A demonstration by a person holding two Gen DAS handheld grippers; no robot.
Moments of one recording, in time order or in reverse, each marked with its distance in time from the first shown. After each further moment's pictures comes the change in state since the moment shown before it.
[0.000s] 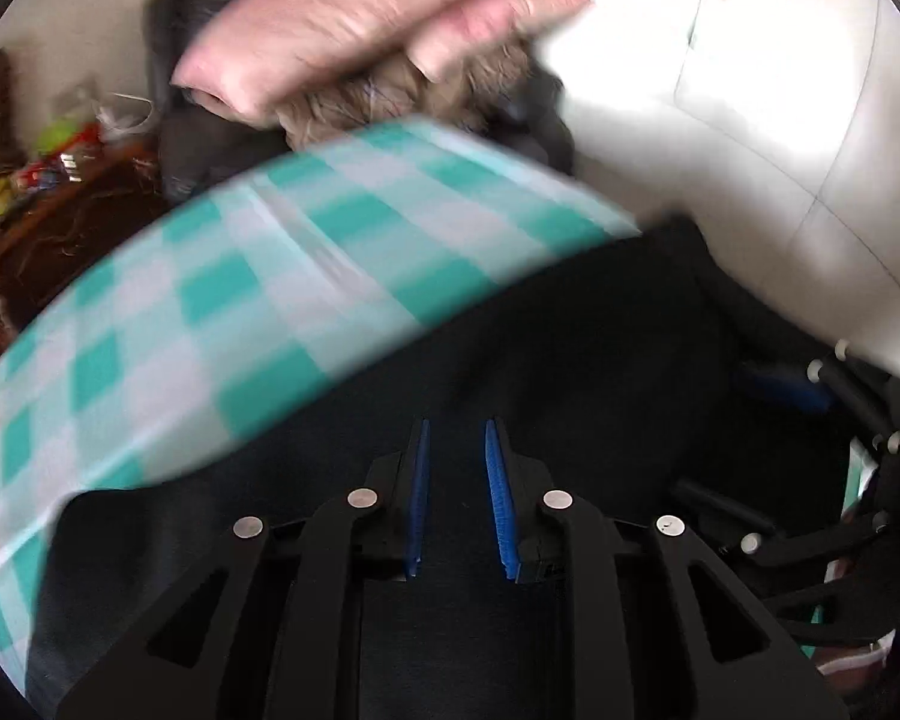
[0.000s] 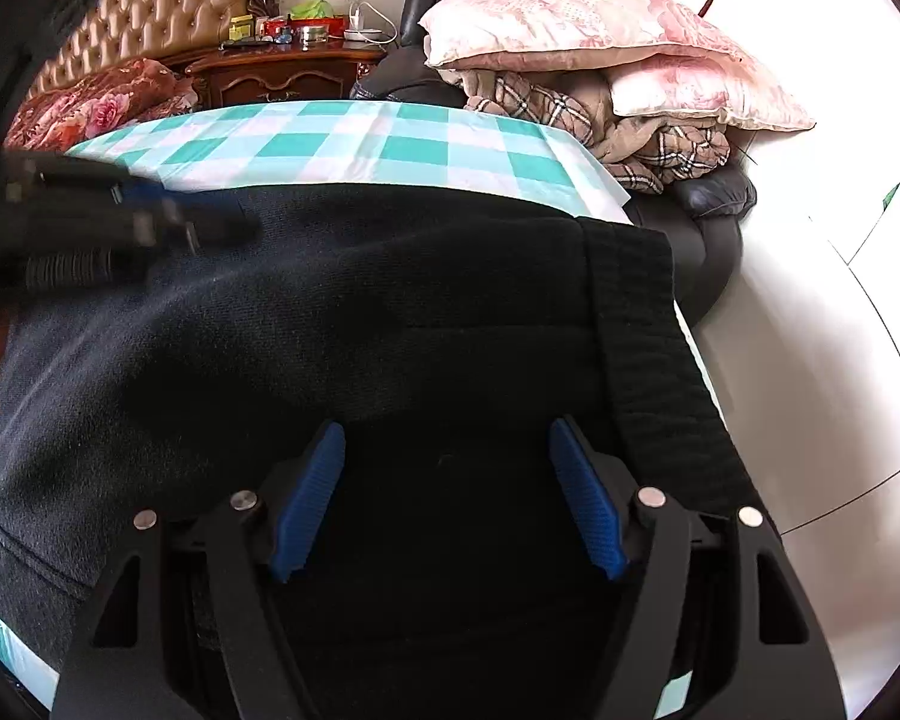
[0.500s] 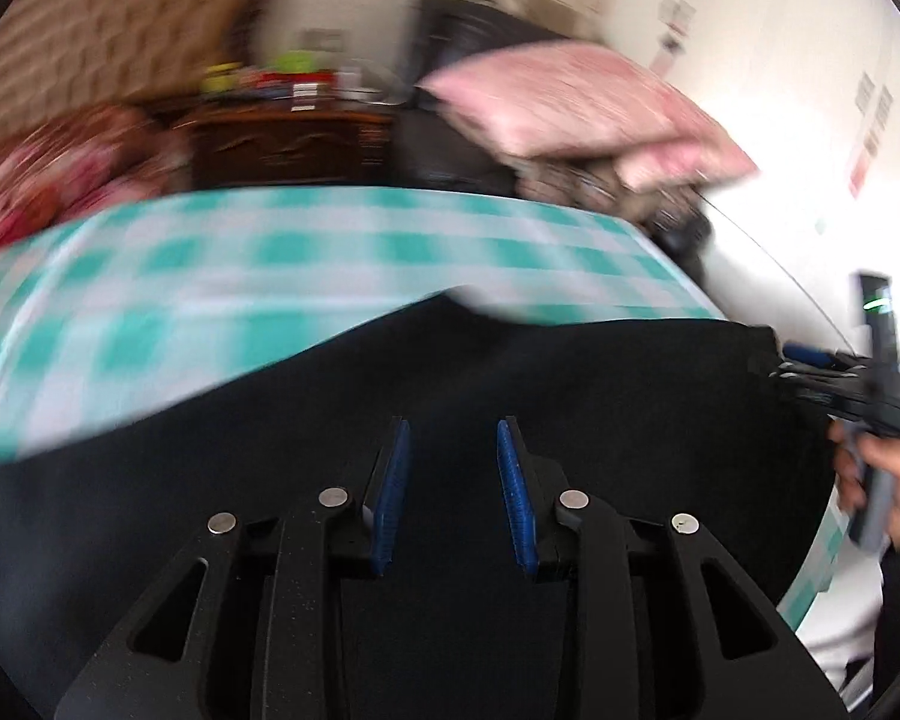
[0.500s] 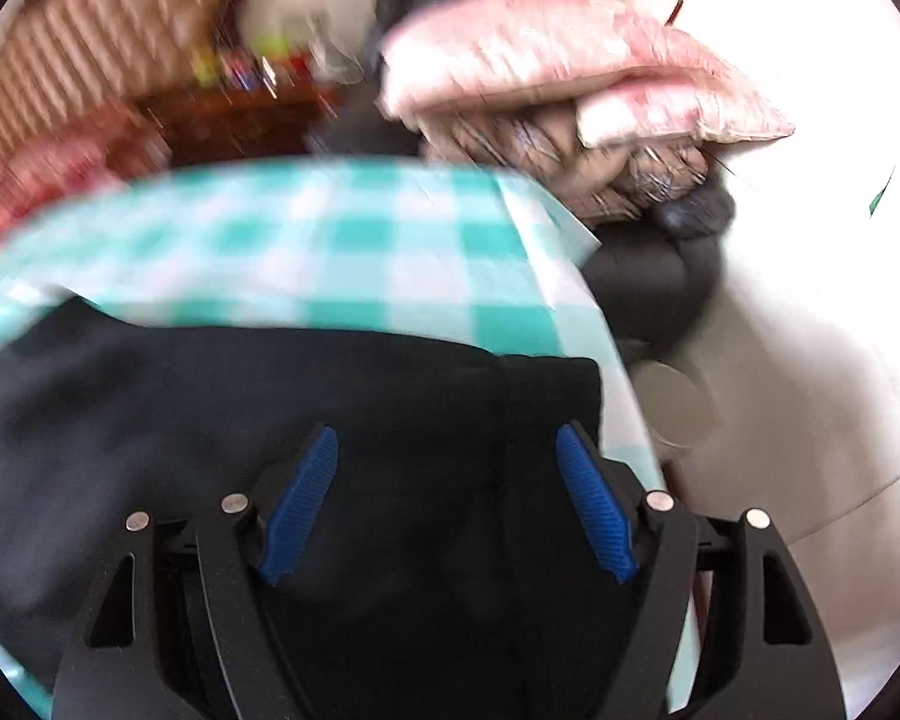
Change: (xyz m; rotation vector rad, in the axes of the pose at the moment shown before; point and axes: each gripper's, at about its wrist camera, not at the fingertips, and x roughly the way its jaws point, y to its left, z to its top) left arm -0.159 0.116 -0.164 -0.510 -0.254 0.163; right arm 0.034 -0.034 0.062 0.017 0.084 -0.123
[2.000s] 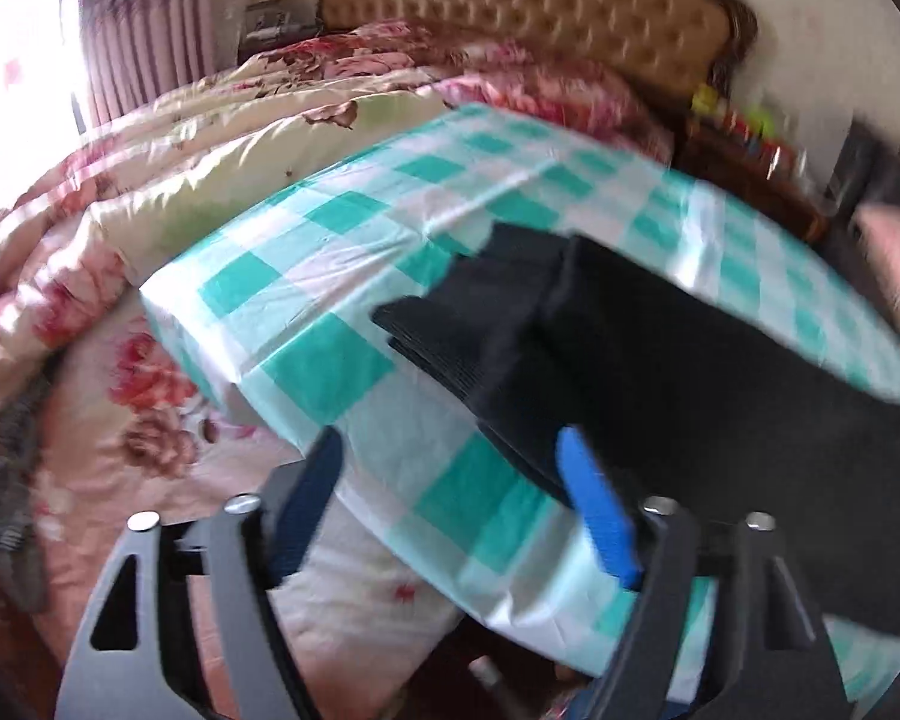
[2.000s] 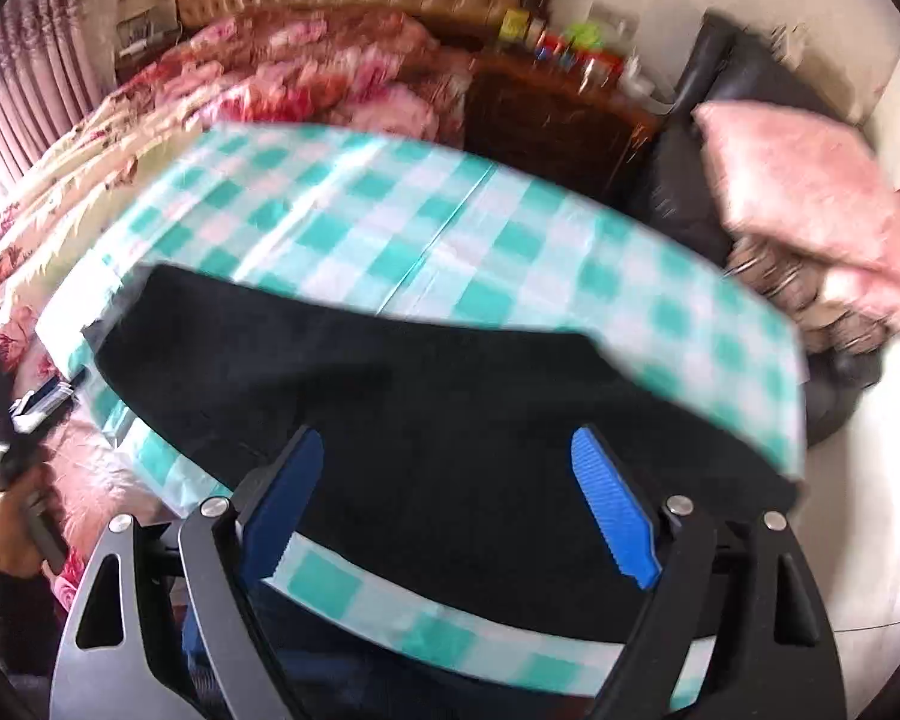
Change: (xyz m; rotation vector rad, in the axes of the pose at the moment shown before) left arm -0.228 0.253 -0.132 -0.498 0.036 0.732; right arm -0.346 0.246 0.047 -0.386 -0.047 0.392
